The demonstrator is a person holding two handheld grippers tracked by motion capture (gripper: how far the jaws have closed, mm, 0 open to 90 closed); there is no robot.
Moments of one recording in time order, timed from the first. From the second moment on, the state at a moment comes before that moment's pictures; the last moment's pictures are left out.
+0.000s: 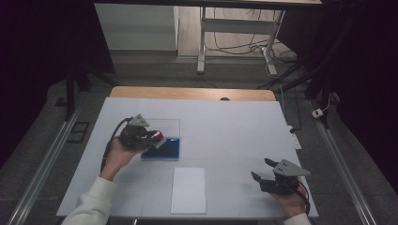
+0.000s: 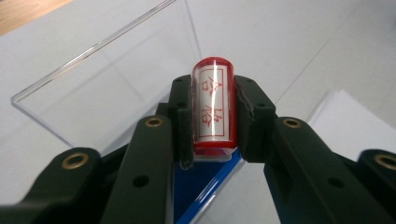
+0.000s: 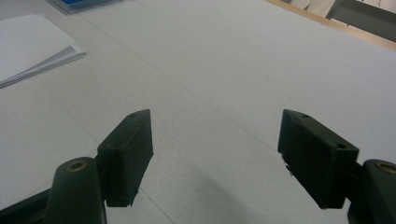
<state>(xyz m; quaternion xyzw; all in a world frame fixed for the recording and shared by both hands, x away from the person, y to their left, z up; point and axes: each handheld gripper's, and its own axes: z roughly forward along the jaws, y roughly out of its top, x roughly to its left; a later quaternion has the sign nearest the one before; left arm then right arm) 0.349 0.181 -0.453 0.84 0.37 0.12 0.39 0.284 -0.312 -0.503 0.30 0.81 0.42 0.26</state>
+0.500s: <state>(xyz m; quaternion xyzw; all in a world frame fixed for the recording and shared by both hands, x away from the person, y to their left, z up) 0.330 0.169 -0.437 0.84 0.33 0.11 0.42 0.284 -0.313 -0.502 0.30 0.81 0.43 0.26</state>
